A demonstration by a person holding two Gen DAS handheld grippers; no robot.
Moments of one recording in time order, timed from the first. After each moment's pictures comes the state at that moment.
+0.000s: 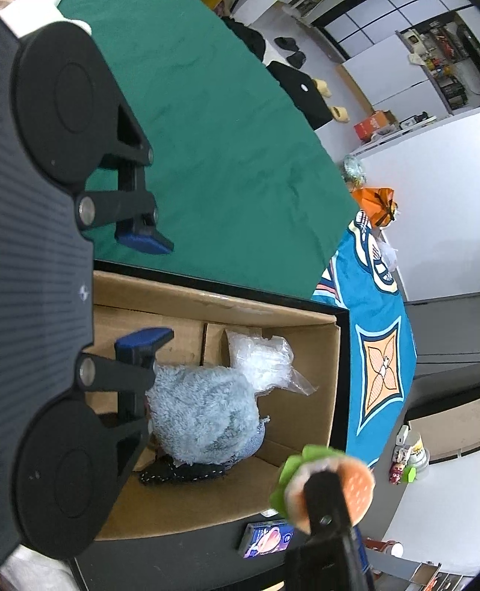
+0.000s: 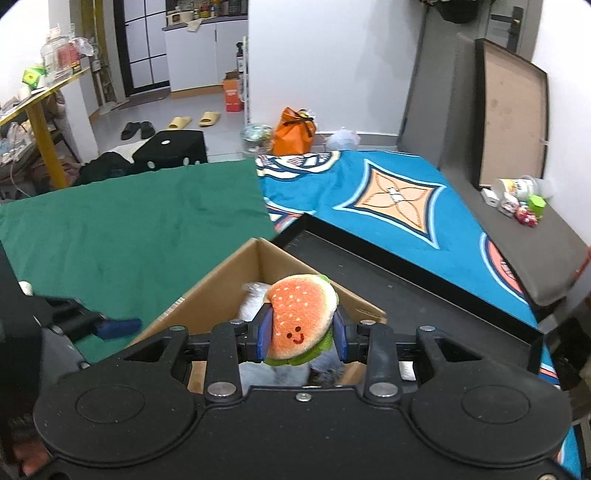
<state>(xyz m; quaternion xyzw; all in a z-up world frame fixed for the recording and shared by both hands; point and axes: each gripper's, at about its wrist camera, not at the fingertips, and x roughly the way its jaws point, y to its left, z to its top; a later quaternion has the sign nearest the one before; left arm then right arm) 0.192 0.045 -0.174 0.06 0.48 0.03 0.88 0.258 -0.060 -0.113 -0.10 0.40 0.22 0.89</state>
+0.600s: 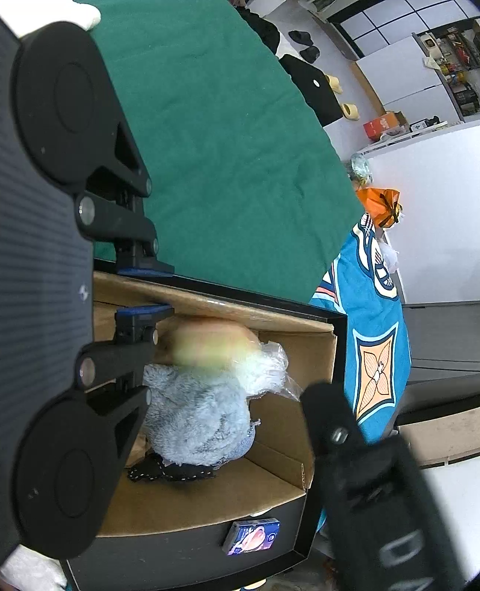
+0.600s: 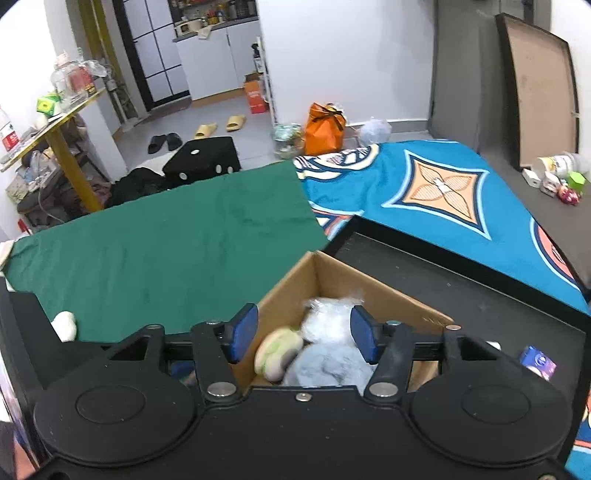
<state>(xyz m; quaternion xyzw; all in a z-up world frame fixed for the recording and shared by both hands) 0.193 0.057 -0.175 0.03 0.47 0.02 0.88 0.269 -0.042 -0.112 -0.04 0.42 0.25 0.87</state>
